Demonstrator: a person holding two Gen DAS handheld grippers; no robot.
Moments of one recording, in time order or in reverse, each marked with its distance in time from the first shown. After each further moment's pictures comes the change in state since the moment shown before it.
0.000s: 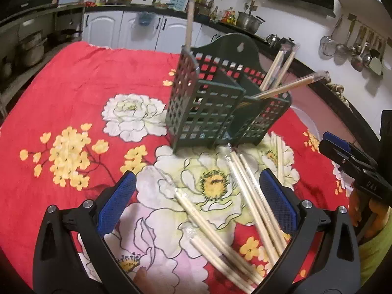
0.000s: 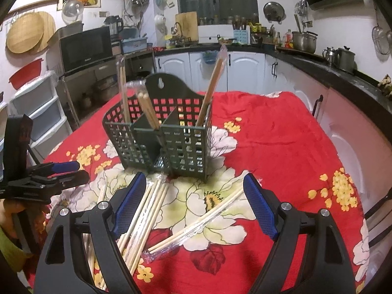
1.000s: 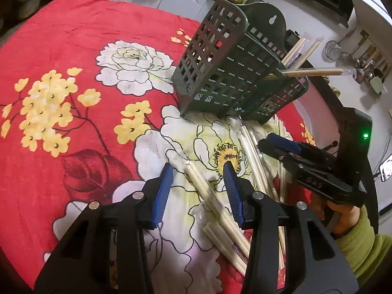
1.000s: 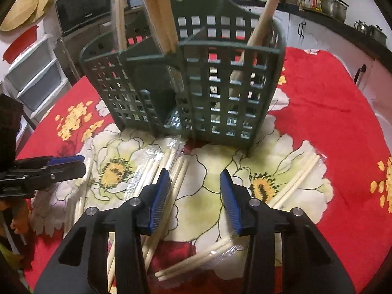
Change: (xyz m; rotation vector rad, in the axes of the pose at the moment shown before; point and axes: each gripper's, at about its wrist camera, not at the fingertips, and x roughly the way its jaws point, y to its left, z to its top) left arm 0.033 0.037 -0.016 -0.139 0.172 -0.143; right arm 0.106 0.028 -0.015 -0.021 0.277 0.076
